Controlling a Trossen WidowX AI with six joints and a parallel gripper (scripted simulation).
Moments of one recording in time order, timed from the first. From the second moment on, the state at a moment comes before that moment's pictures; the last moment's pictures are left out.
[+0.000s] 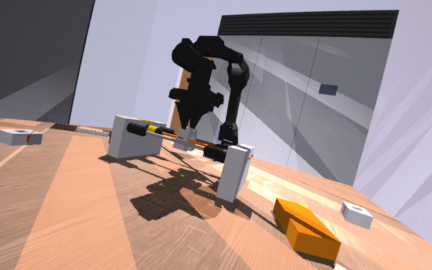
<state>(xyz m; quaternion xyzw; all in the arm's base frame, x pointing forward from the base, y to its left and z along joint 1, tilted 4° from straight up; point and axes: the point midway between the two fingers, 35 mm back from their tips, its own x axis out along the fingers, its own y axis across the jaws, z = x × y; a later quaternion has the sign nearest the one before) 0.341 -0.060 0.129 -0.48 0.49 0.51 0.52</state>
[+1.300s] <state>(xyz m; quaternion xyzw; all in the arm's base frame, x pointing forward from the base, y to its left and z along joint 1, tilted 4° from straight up) 0.341 -0.060 0.125 -0.48 0.49 0.51 0.52</state>
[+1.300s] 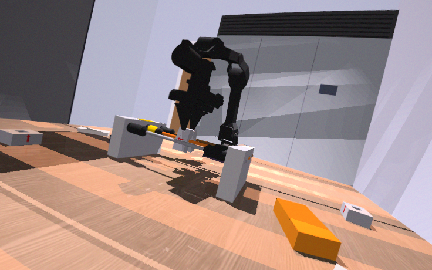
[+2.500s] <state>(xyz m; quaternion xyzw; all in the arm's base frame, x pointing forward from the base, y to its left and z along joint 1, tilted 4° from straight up) 0.343 -0.060 0.118 -0.48 0.49 0.50 0.52</state>
